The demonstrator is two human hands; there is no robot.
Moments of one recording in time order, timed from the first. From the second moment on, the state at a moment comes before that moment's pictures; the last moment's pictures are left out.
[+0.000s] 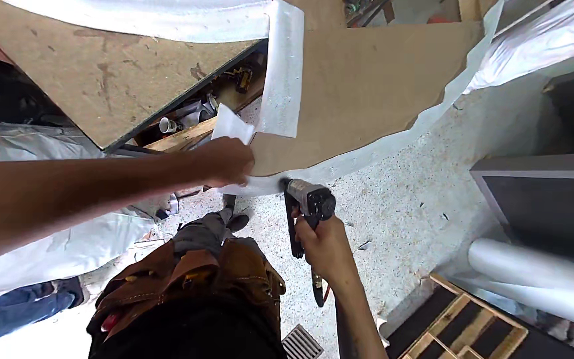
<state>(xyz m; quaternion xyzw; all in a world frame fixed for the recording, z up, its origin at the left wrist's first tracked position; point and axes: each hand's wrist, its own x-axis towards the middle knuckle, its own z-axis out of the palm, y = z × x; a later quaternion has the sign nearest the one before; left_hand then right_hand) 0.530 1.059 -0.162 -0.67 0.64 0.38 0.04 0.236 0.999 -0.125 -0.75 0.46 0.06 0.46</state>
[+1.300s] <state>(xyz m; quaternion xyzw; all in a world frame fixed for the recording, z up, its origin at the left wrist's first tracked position) 0.541 1.173 -0.226 -0.68 0.39 0.39 -0.48 0.300 1.119 -0.109 -0.74 0.52 0.00 0.42</state>
